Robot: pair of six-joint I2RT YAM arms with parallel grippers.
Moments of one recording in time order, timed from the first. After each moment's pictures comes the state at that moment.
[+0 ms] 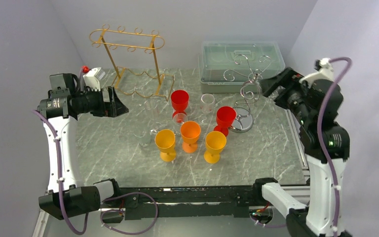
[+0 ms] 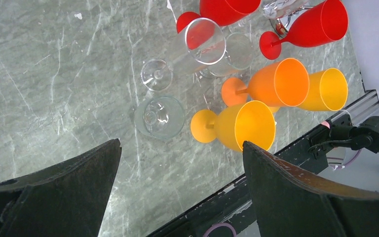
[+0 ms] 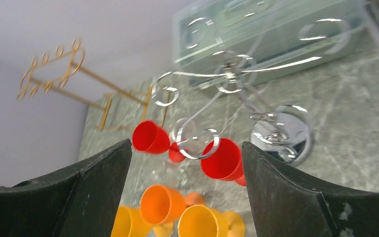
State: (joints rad) left arm 0.25 1.18 1.47 -1.15 0.73 0.16; right arm 0.03 0.93 1.60 -0.89 -0.02 0.56
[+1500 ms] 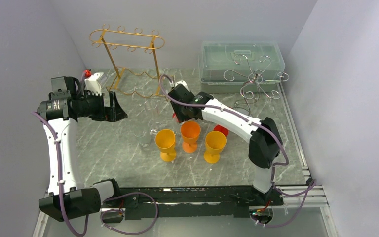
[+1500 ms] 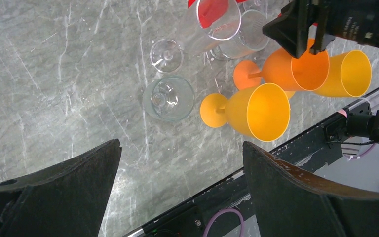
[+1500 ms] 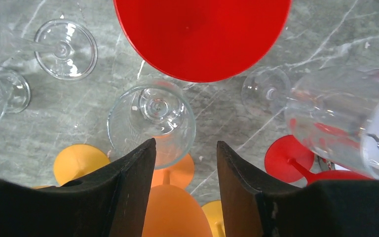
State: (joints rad) left arm 0.25 1.16 1.46 -1.22 0.67 0.22; right arm 0.86 1.86 1.66 -0.78 0.34 0.33
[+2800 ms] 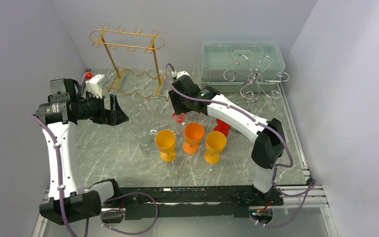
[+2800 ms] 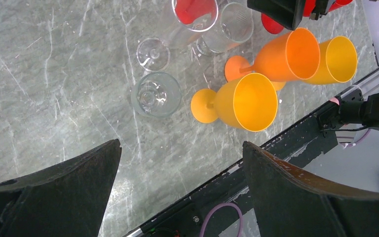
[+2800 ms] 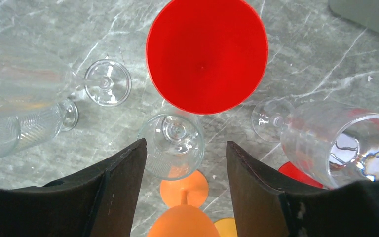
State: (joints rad) left arm 0.25 1.13 1.46 -1.26 0.72 0.27; right arm 0.82 1.83 1.70 -0.70 0.25 0.33
